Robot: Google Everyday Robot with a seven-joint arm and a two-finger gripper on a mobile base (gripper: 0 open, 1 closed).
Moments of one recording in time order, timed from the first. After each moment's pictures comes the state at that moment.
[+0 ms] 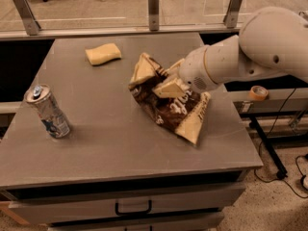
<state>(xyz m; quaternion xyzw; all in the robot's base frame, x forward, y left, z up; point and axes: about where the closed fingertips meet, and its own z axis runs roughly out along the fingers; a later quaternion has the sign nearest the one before) 0.554 -0.031 0.891 -0.54 0.72 0.16 0.41</state>
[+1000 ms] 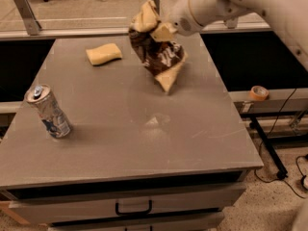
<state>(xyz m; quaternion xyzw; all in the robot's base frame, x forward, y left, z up) 0.701 -0.025 0.957 -0.52 0.73 0.12 0.43</state>
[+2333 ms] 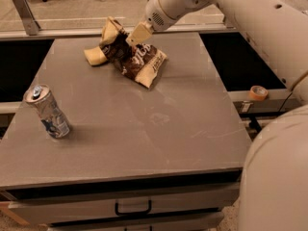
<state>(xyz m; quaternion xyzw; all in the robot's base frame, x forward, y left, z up) 0.734 0.039 0.948 -0.53 0.74 0.12 0.40</state>
